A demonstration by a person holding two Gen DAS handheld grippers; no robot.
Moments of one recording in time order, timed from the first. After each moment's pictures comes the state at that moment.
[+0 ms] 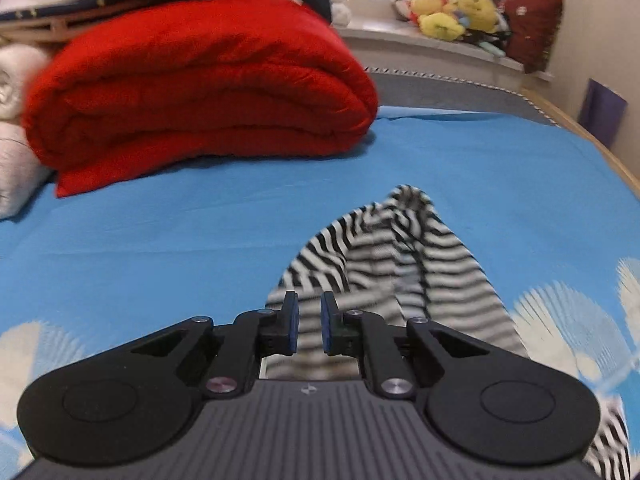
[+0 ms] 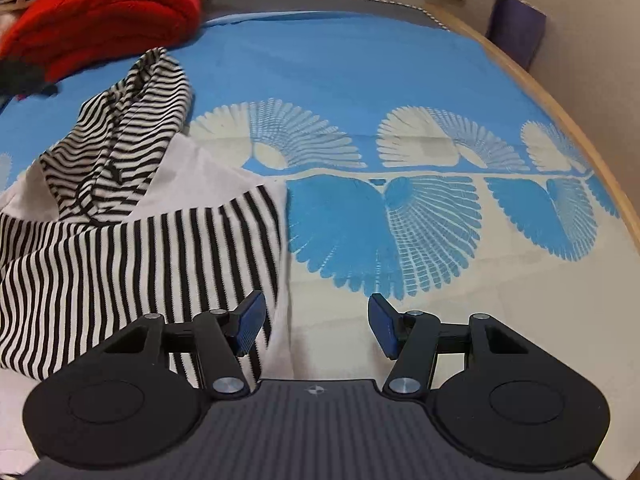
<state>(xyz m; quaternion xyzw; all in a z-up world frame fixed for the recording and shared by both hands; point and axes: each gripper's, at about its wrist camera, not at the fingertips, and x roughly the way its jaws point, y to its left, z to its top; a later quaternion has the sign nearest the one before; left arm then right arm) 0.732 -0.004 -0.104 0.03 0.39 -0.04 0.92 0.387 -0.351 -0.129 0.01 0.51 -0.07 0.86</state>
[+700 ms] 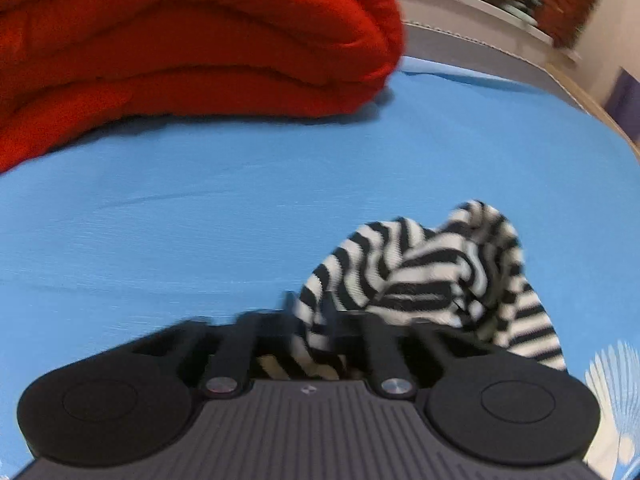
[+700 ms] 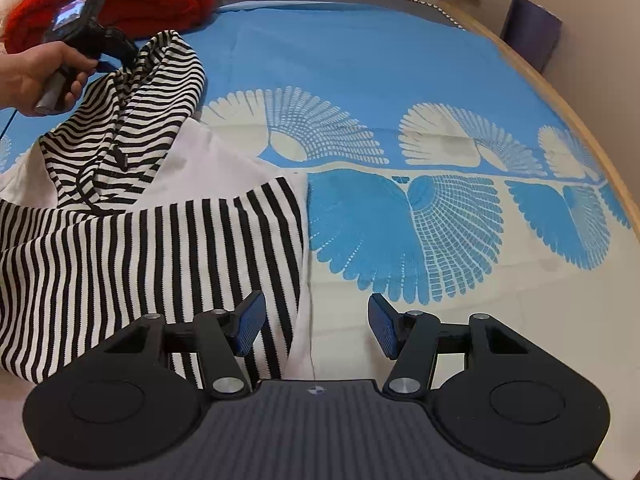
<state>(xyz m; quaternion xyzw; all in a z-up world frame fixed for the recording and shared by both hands) 0.873 -0.025 -0.180 0.01 0.45 -0.07 0.89 0.403 -0.334 -0.145 0.00 0.52 -0.07 0.85</state>
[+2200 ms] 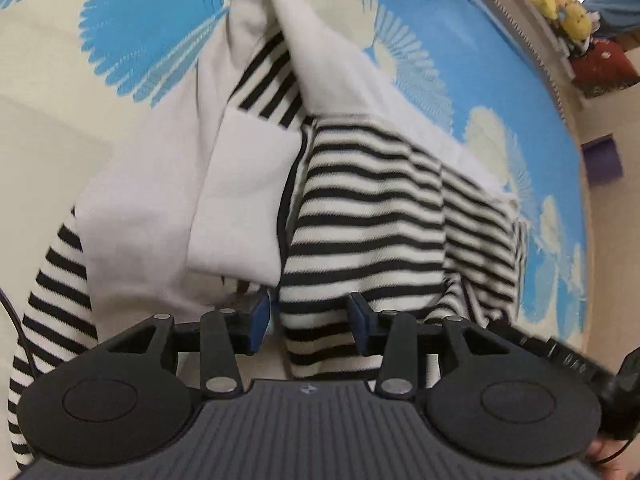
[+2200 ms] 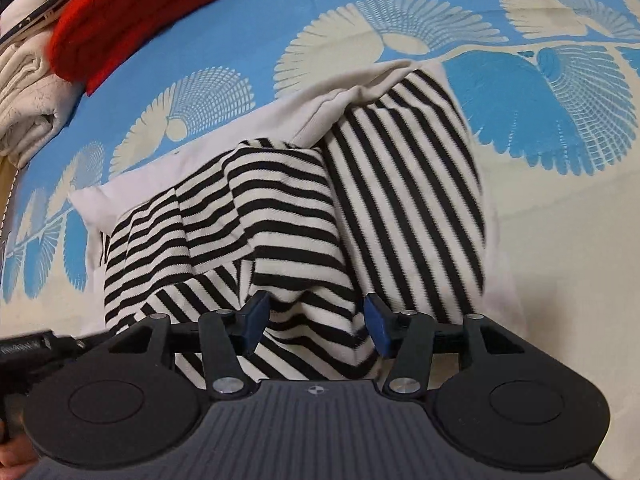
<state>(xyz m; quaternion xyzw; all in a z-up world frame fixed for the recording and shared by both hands) 0.439 0.055 -0.173 -0.27 0.60 -0.01 0.75 0.396 -0.288 -0.172 0.20 0.59 0.04 0.78</state>
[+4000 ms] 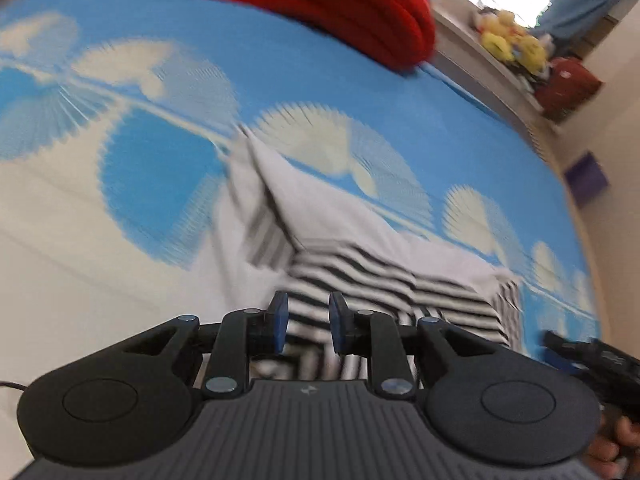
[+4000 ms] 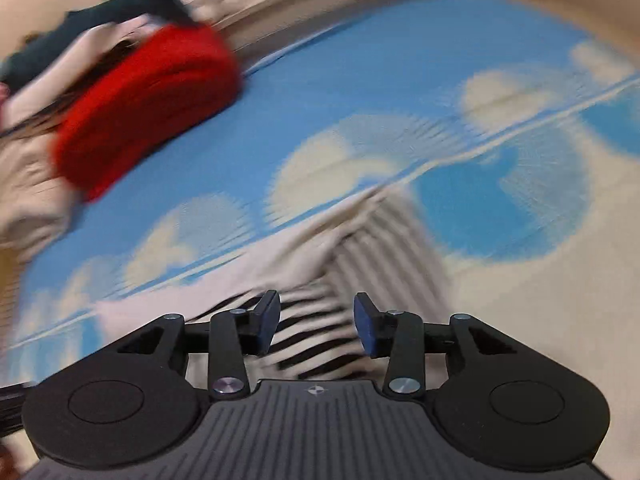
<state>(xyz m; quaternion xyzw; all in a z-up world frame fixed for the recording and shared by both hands) 0.431 0.095 -0.116 -0.21 0.49 -0.03 0.85 0.398 -0.311 -0.120 0.26 0.47 0.00 0.84</state>
